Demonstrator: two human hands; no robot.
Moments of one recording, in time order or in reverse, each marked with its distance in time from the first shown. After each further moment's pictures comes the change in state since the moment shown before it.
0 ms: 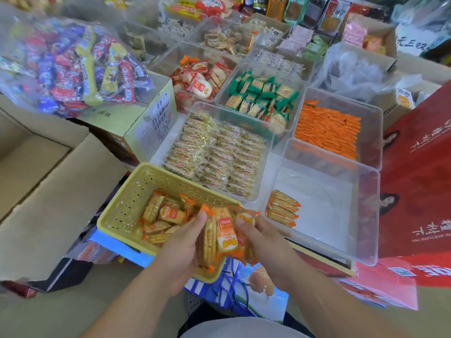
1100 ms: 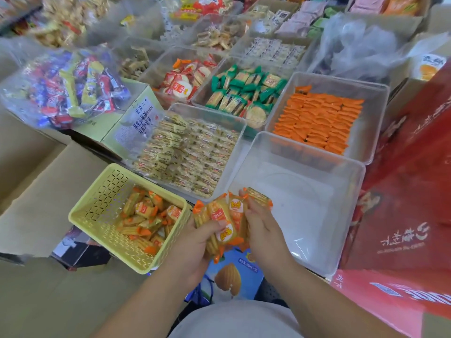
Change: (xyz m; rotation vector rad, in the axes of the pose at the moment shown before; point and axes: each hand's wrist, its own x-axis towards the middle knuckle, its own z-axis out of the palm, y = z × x) left_hand 0.046 -0.049 0.194 -0.041 0.344 0.103; right_hand 0.008 0.012 -0.160 -0.031 0.023 -0.241
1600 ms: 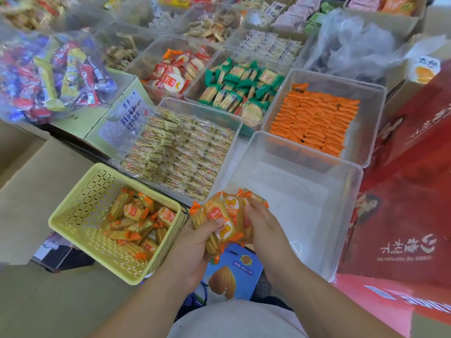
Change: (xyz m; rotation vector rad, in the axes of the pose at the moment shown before) left_hand 0.021 0.001 -0.002 -0.011 -0.019 -0.007; right_hand 0.020 0.001 -0.003 0.158 -0.037 0.108
